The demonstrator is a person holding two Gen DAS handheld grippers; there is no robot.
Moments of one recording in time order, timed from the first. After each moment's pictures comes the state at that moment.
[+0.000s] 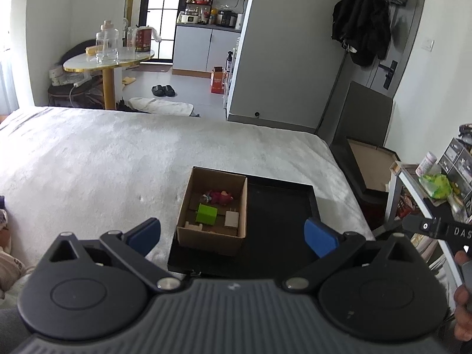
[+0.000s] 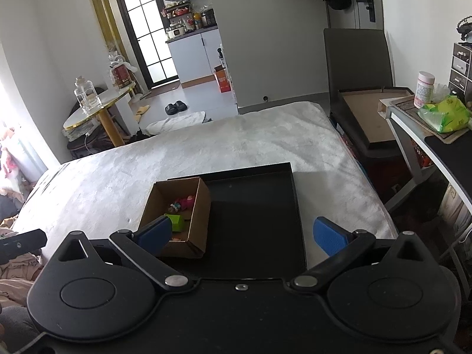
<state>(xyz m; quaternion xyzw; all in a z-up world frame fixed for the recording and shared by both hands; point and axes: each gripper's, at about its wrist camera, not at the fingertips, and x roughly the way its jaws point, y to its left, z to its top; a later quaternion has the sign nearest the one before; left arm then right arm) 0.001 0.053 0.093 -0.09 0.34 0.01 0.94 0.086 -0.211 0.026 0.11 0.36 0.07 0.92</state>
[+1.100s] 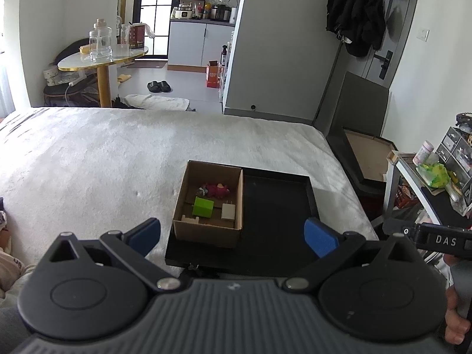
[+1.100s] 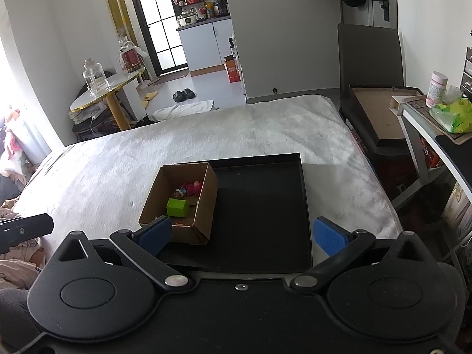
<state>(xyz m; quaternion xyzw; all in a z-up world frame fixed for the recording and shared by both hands) 0.000 0.046 0.092 -0.08 0.35 0.00 0.93 0.082 -0.197 0.019 0.08 0.38 0.09 0.92</state>
